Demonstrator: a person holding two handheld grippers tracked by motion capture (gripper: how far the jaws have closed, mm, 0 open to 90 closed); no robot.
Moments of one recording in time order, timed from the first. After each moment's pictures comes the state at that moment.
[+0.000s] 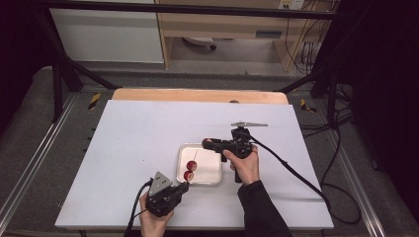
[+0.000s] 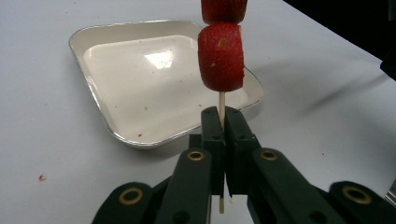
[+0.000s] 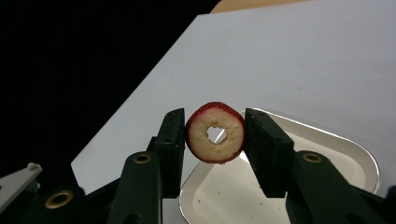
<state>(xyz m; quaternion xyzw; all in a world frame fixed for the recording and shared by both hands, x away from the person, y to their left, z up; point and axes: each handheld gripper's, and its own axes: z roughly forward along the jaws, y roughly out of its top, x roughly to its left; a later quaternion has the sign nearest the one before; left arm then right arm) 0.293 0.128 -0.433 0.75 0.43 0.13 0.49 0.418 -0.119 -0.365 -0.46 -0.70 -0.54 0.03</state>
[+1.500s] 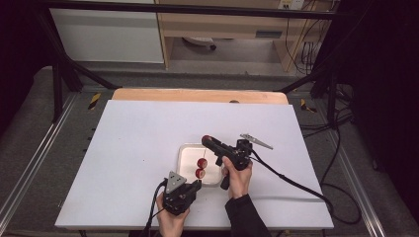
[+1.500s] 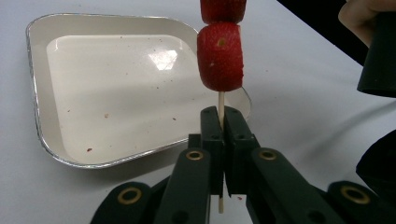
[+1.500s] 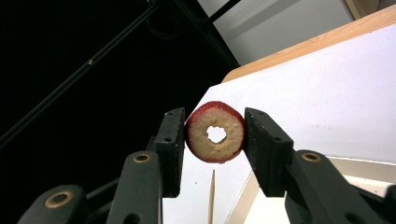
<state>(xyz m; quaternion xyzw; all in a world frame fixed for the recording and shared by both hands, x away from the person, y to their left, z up) 0.300 0.092 -0.443 0.72 0.48 0.13 0.49 0.397 -0.113 -0.399 -0.49 -0.56 -0.67 0.01</state>
